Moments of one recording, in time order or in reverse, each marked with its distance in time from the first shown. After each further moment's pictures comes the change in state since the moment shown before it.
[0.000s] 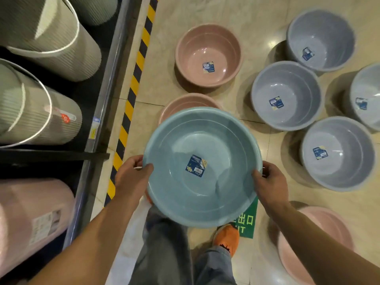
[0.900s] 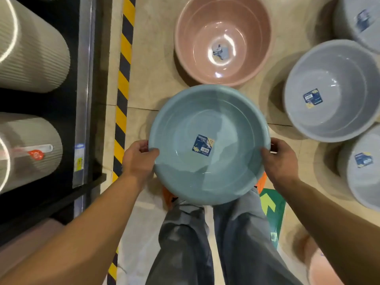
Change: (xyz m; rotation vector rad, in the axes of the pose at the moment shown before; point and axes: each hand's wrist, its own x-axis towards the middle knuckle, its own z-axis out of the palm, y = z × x) left_hand 0.213 0.066 0.066 0.022 -0.107 -0.155; right_hand 0.185 -0.074 0.106 -0.043 -0.016 0.129
